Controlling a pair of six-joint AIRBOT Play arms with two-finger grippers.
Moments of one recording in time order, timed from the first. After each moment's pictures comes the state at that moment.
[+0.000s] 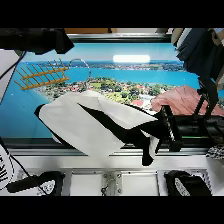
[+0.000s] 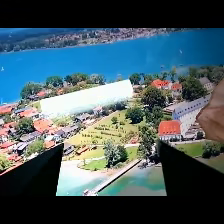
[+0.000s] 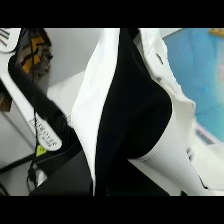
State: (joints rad) left arm -0.14 -1.38 2.06 1.21 -1.38 -1.58; right arm 0.00 -0.69 0.82 -0.09 1.45 0.54
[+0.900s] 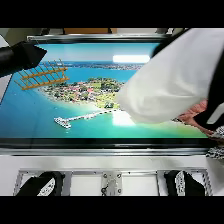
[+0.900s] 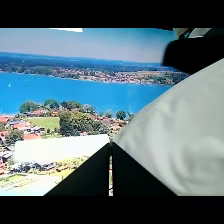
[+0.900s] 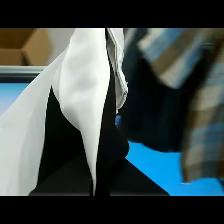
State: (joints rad) left arm -0.02 -0.96 1.50 1.08 -1.06 -1.57; right arm -0.70 -0.59 1.14 -0.91 0.80 0.95
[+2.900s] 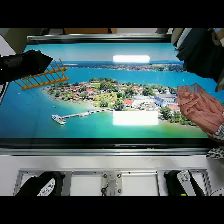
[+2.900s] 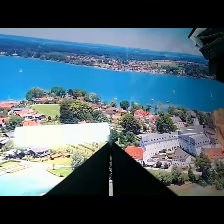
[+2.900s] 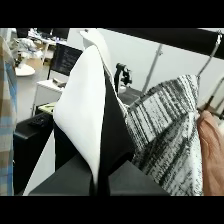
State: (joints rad) left arm -0.03 -0.97 1.44 1.08 -1.05 -1.57; right arm -1.13 -0.92 1.70 -1.54 0.55 1.35
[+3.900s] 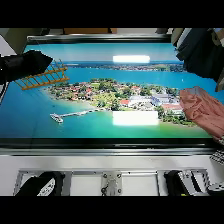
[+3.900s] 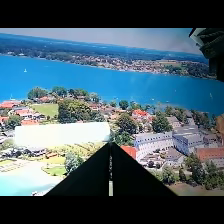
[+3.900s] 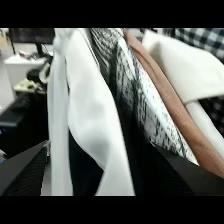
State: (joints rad) left arm -0.03 -0.97 1.44 1.08 -1.05 -1.57; right arm -1.34 -0.92 1.70 -1.41 0.63 1.57
